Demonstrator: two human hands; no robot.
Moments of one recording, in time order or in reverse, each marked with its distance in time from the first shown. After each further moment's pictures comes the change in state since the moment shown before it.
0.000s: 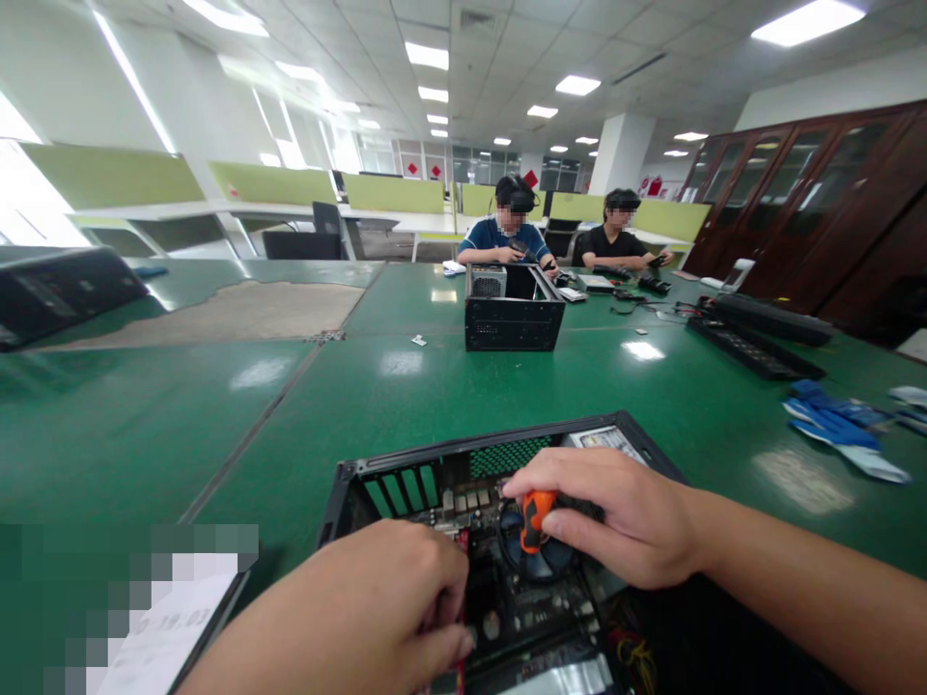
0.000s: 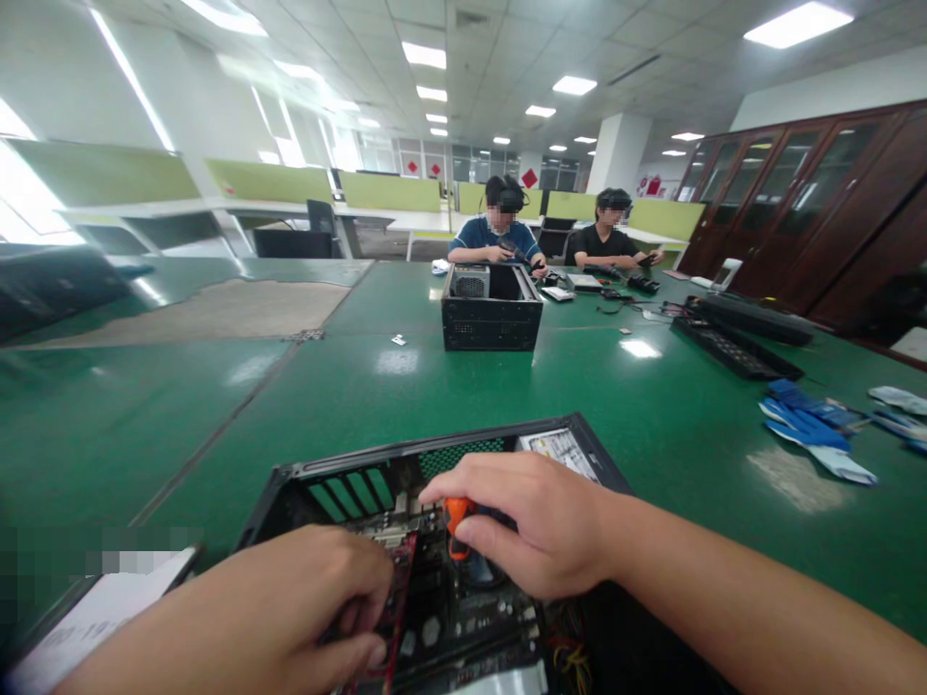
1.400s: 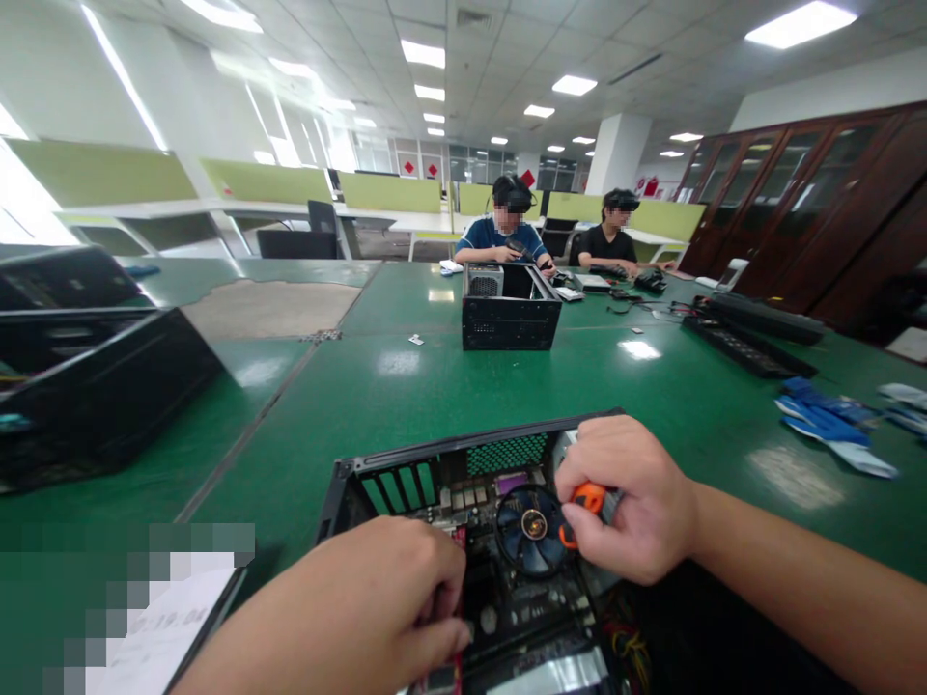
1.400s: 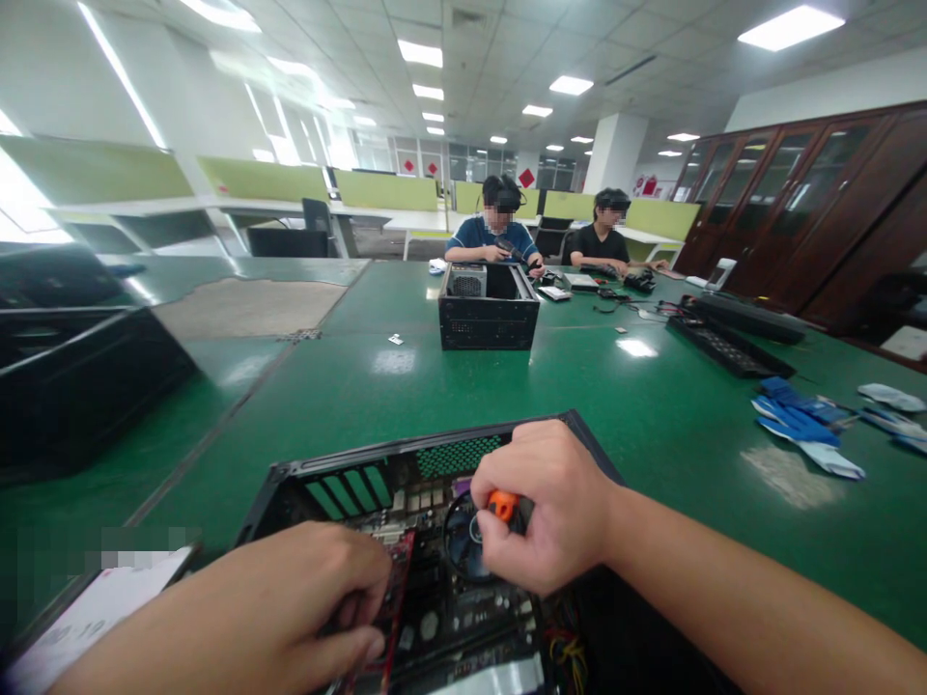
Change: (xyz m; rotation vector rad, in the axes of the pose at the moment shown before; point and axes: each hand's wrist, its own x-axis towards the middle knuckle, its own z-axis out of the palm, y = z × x) left_hand 0.001 -0.002 0.001 0.016 0.021 0.030; right_hand 0.001 -0.003 0.000 -0.255 0.270 -0.030
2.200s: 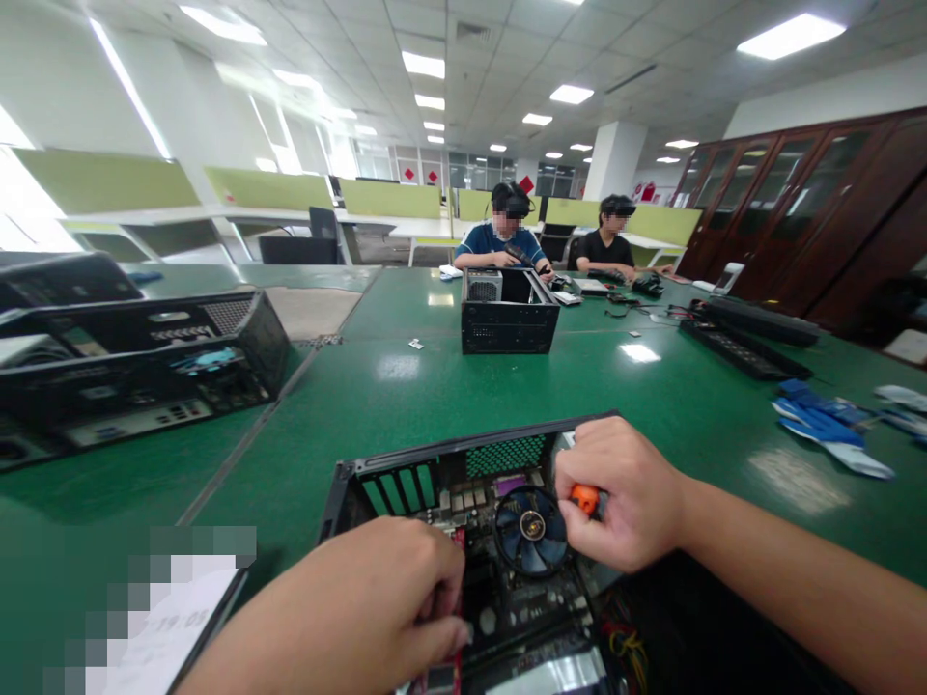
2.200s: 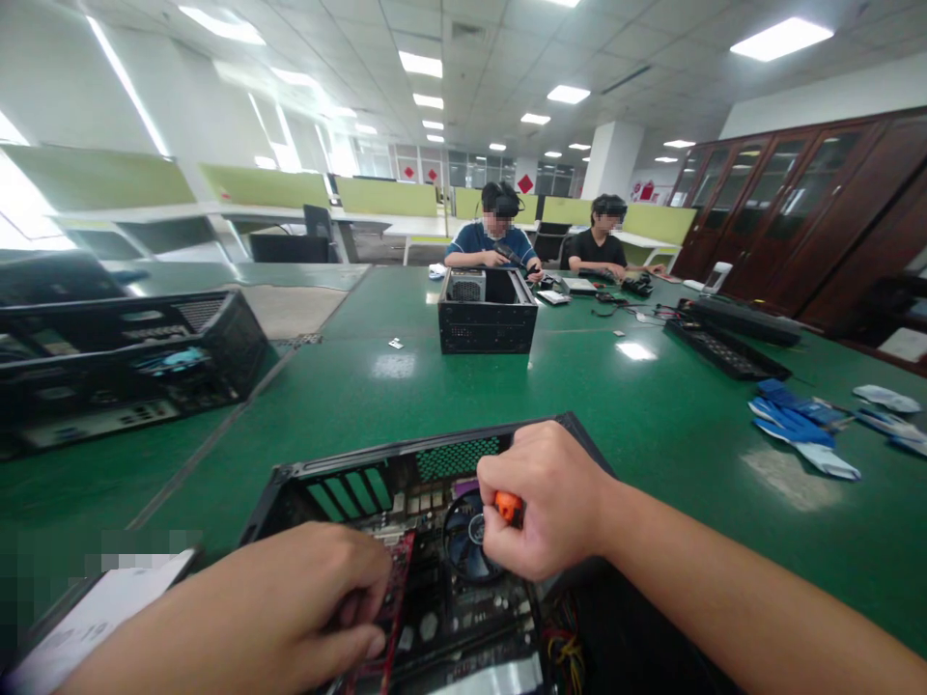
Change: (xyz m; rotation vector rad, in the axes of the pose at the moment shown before) left_hand 0.002 -0.006 0.004 -0.018 0.033 0.022; right_hand -0.007 0.007 0.001 -0.101 -0.092 0.016
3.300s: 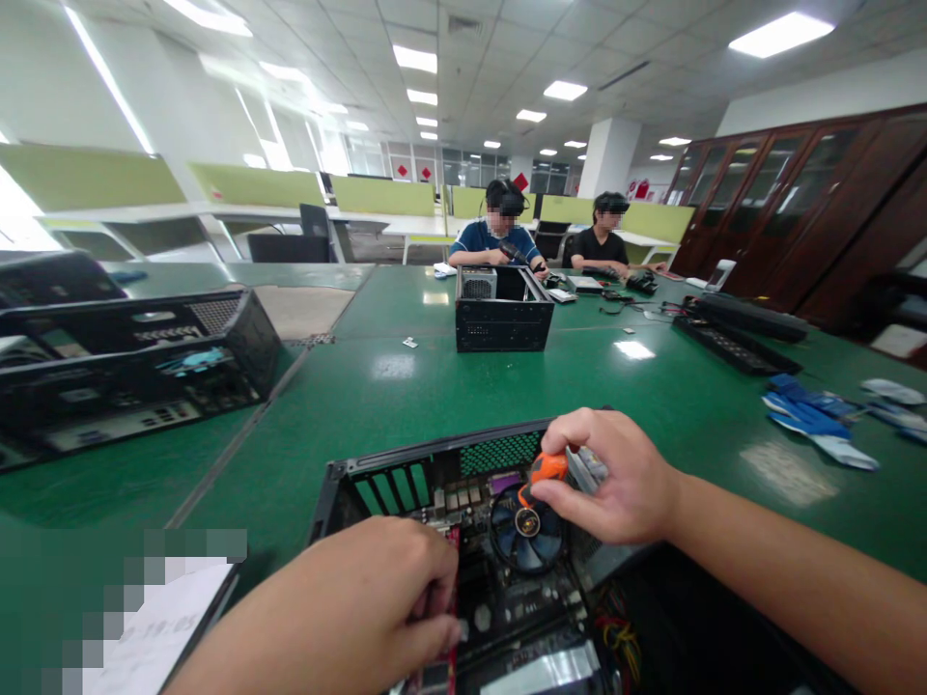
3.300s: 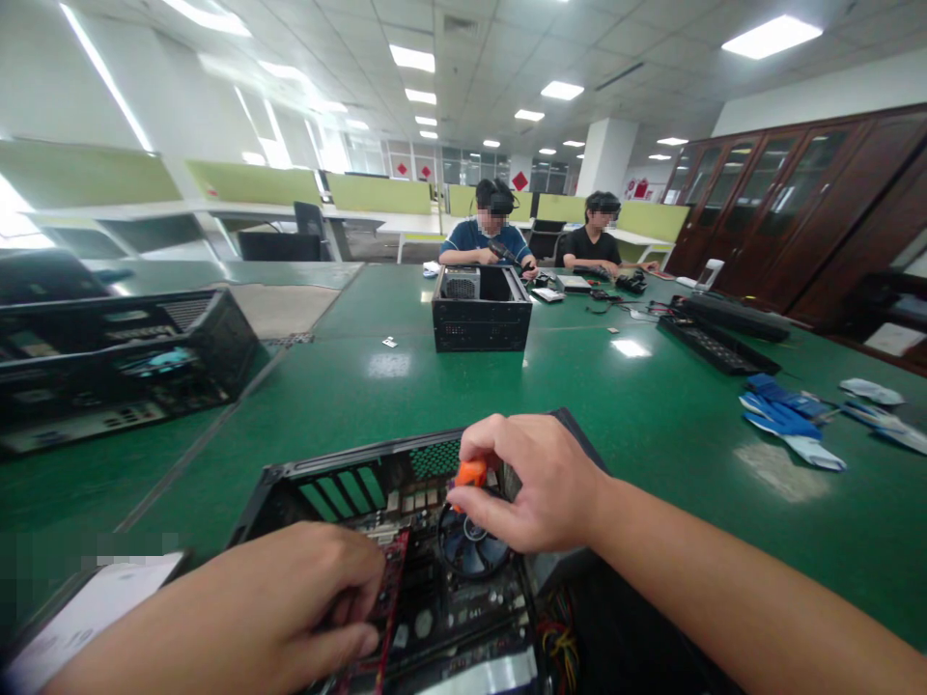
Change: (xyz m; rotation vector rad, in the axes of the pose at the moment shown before) left_hand 0.001 0.006 -0.006 0.039 -0.057 -0.053; right_hand 0.003 0.000 -0.001 0.041 0.175 0.004
